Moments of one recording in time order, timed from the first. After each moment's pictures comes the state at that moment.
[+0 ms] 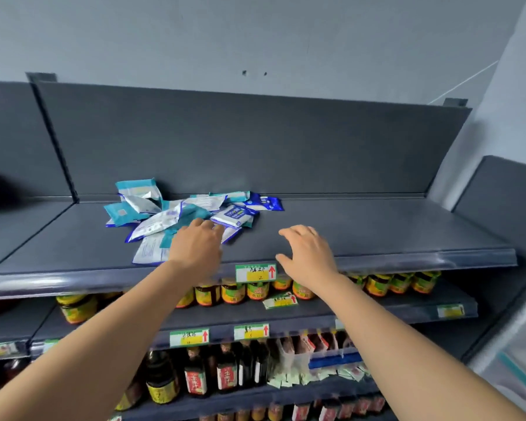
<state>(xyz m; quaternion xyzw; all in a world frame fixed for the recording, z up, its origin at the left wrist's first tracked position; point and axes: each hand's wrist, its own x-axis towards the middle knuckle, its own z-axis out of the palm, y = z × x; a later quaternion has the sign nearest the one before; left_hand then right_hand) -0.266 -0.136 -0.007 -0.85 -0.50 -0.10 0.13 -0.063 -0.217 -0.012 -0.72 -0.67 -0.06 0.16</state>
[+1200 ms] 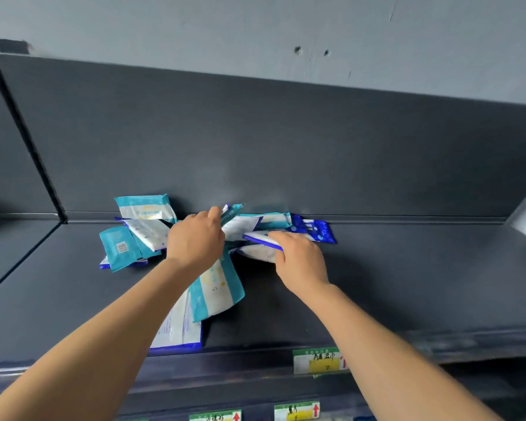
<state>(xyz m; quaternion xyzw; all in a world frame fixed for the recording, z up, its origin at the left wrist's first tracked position) -0.296 0.070 -0.017 -0.80 -0.54 -0.23 0.11 -0.120 -0.009 -0.029 -0.70 -0.67 -0.05 0.24</state>
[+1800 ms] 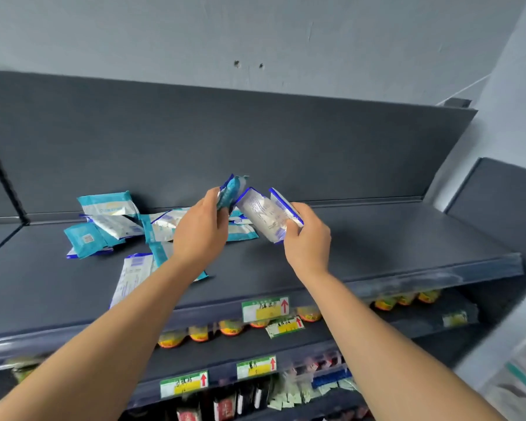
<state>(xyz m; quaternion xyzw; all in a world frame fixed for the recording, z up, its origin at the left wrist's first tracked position) -0.240 -0.045 0.017 -0.78 -0.44 -0.43 -0.07 -0.085 -0.120 0.005 -0.70 -0.46 -0.04 0.54</state>
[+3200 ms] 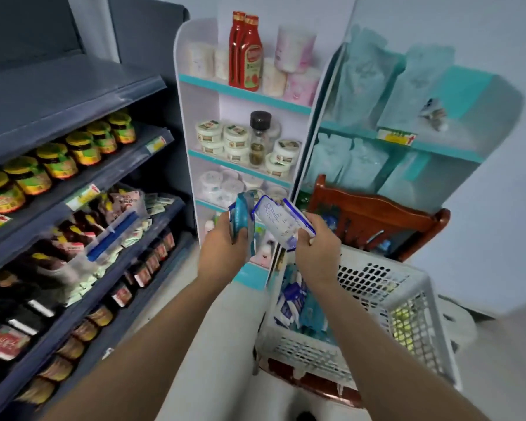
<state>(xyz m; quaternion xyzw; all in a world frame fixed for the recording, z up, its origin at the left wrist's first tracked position) -0.121 -0.586 -0.124 -0.87 -0.14 -0.13 -0.45 -0.096 -0.744 -0.127 -0.89 -0.01 -0.18 0.41</state>
